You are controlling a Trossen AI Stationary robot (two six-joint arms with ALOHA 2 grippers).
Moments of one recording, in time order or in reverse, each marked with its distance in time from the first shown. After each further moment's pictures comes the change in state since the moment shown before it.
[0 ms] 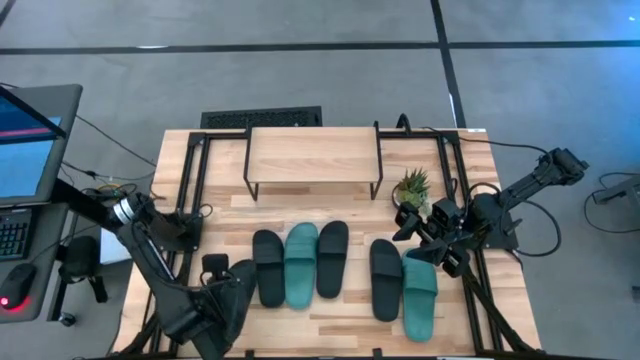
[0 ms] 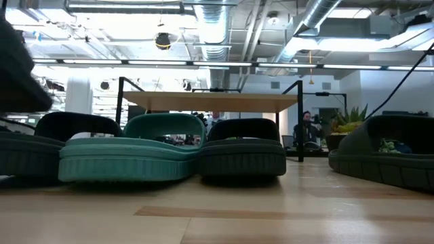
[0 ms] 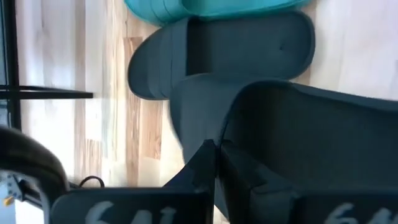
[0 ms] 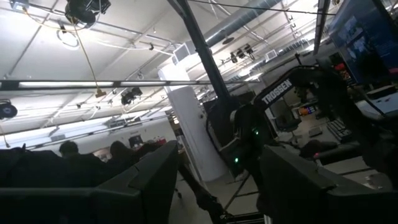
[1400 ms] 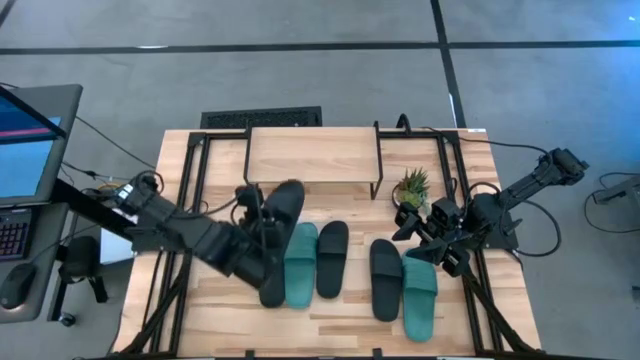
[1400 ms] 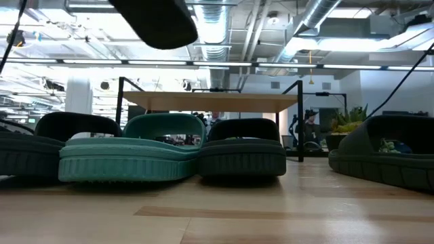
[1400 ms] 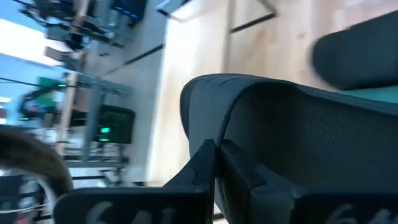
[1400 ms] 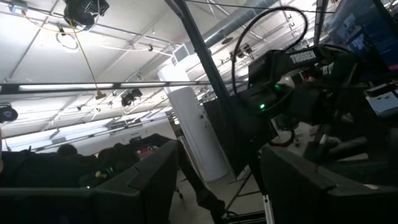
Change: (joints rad) left arm 0.434 -0.072 0.208 0.001 -0.568 0.624; right arm -0.003 0.000 0.000 0.000 0.002 0.017
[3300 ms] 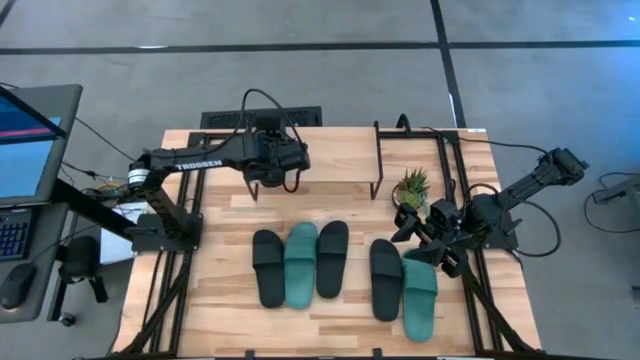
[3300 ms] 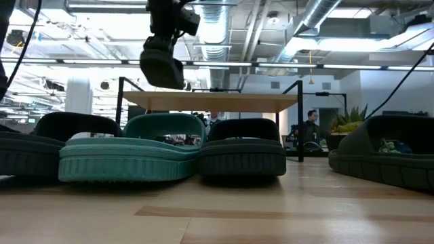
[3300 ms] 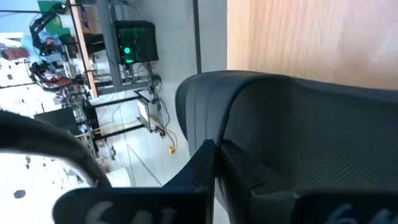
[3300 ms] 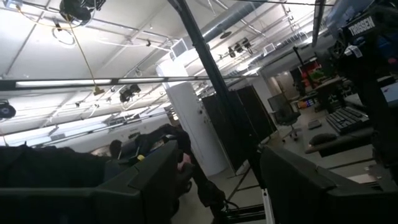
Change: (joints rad) left arm 0.702 -0.003 -0.140 0.341 0.062 0.755; right arm 0.003 0.002 0.000 -0.023 0.000 0.007
